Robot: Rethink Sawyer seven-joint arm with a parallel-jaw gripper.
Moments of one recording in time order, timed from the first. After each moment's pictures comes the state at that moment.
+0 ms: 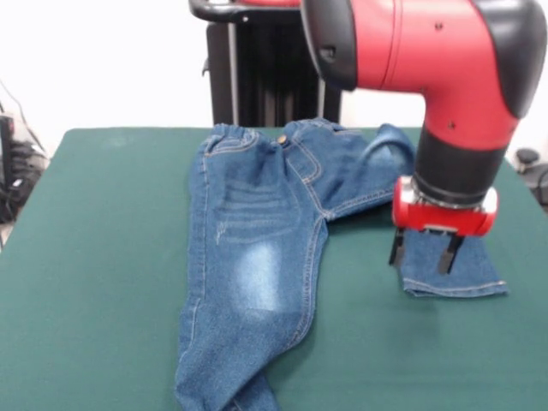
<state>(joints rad) 0.11 -0.34 -0.12 1.30 0.11 0.62 1.87</state>
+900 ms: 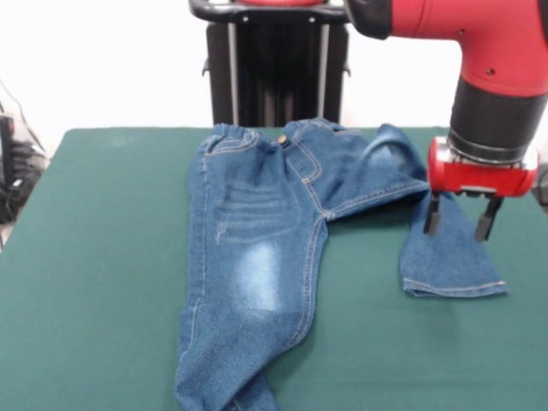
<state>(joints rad) 0.15 -0.42 -0.13 1.38 0.18 0.62 1.87</state>
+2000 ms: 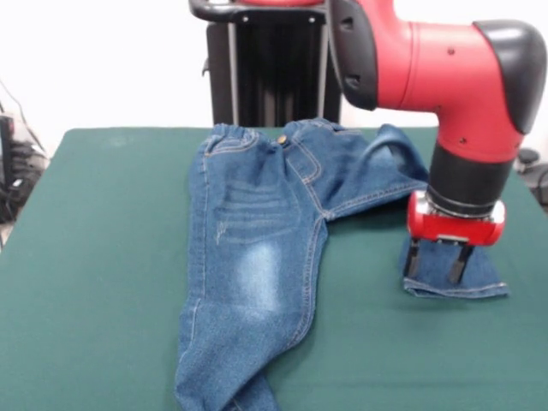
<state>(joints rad) 0.19 -0.27 -0.16 1.38 0.19 0.42 1.87</state>
